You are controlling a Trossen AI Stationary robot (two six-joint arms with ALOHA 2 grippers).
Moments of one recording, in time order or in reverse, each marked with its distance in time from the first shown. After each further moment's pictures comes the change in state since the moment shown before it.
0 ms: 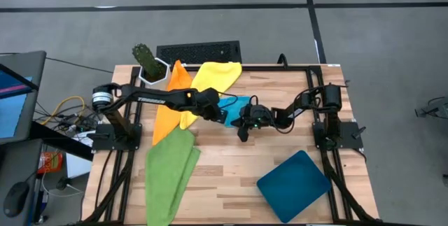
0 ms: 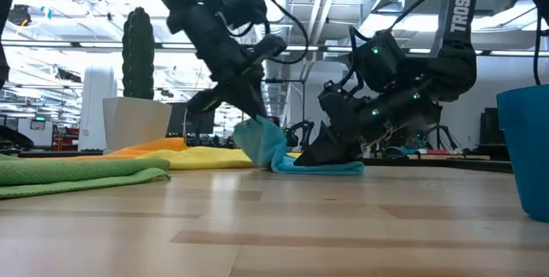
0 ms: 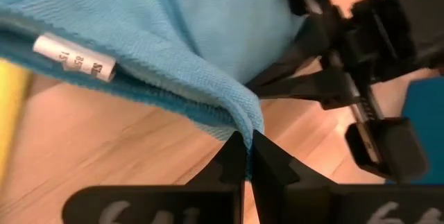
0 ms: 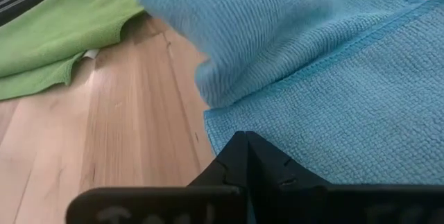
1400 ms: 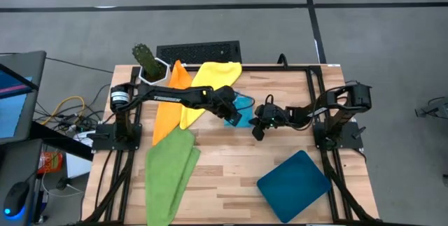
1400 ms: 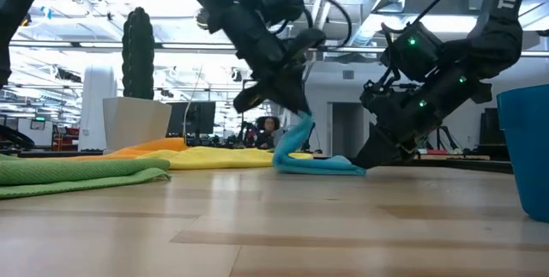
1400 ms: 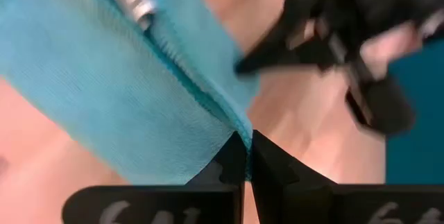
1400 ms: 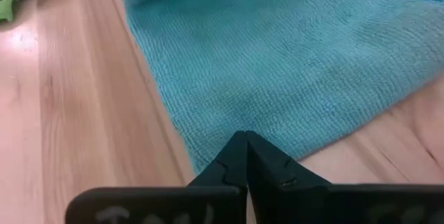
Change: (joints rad) left arm -0.016 0.186 0.270 -0.052 0.006 0.234; right arm -0.011 -0.315 -0.208 -0.298 0.105 0.011
